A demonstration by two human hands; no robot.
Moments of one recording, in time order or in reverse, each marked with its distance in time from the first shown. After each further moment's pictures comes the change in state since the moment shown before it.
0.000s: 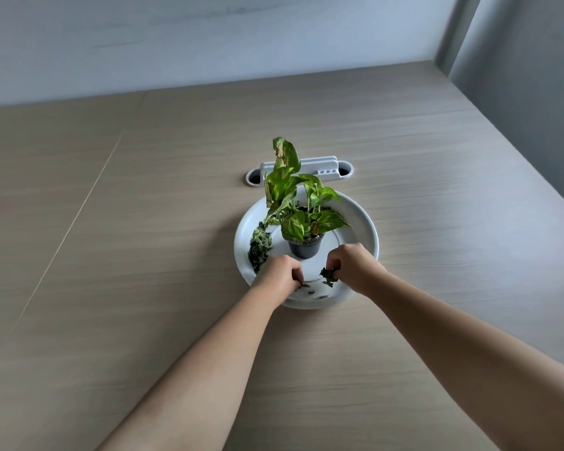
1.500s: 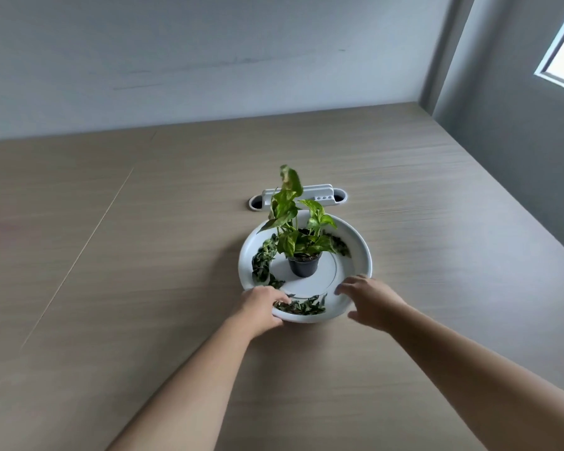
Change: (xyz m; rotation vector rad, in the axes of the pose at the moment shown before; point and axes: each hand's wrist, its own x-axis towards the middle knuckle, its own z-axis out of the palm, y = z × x) left_hand -0.040 -0.023 -0.013 0.221 -0.040 0.023; right_hand -0.055 0.016 -0.016 -0.356 -0.036 -0.205
